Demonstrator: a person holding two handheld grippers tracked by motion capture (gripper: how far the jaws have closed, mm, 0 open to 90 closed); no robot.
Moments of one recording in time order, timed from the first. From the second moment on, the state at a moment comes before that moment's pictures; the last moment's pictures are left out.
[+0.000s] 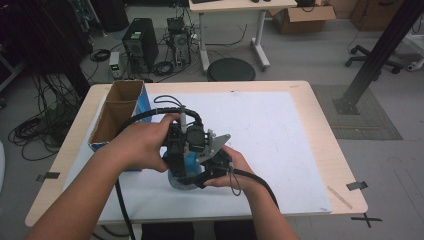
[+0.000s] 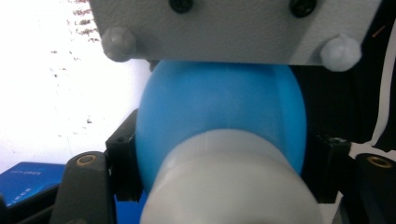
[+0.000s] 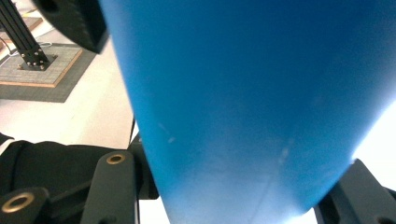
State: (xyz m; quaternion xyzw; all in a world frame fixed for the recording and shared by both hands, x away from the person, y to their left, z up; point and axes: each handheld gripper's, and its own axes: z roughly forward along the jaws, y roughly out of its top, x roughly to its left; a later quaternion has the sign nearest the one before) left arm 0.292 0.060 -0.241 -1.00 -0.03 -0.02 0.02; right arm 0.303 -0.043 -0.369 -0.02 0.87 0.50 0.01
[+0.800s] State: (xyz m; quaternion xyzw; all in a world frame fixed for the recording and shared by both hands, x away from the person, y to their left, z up) left arm 0.293 0.056 -0.241 -1.00 -0.03 -0.03 0.03; right arm 0.303 -0.044 -0.369 -0.02 0.86 0.51 0.00
